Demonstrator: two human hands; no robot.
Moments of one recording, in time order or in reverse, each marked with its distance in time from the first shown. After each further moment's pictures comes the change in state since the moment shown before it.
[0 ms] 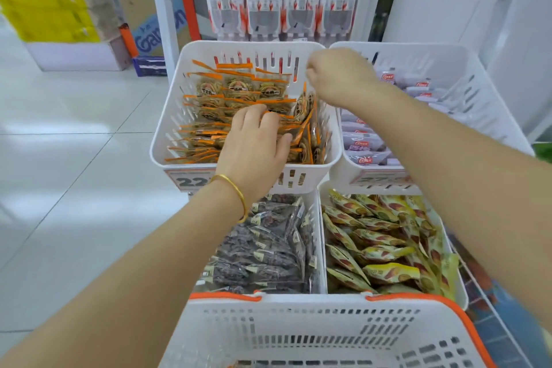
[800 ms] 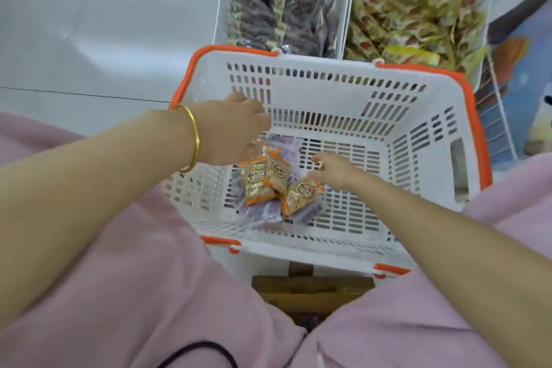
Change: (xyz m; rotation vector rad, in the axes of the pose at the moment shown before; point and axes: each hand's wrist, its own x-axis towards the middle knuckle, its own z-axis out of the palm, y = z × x) left_hand -0.285 0.046 -0.025 0.391 -1.057 0.151; right_hand -0.420 -0.012 0.225 0.431 -1.045 0.161
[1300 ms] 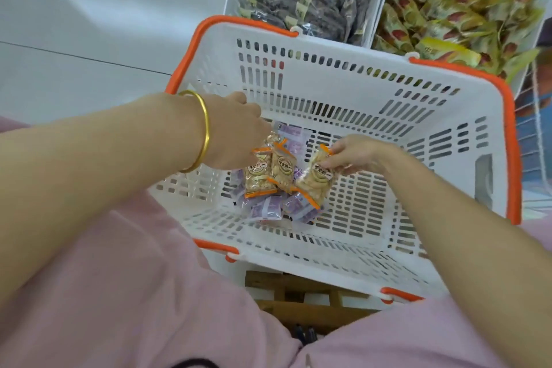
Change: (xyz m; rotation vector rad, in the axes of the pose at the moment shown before) left_hand 0.012 -0.008 0.008 0.107 -0.226 -0.004; right_hand 0.034 0.009 -0.040 0.362 -0.284 0.150
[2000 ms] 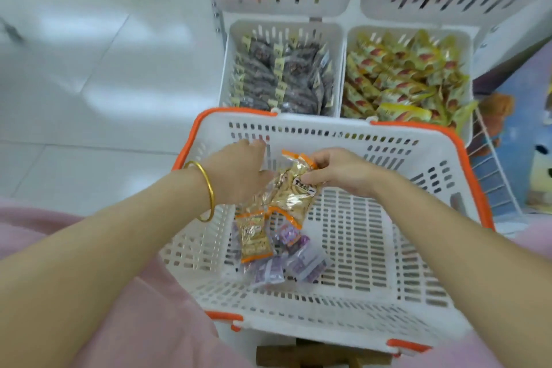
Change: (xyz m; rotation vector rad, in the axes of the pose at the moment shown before) left_hand 0.006 -0.009 -0.024 -0.619 0.303 -0.193; right_hand -0.061 -0.059 -0.015 0.233 0.115 -0.482
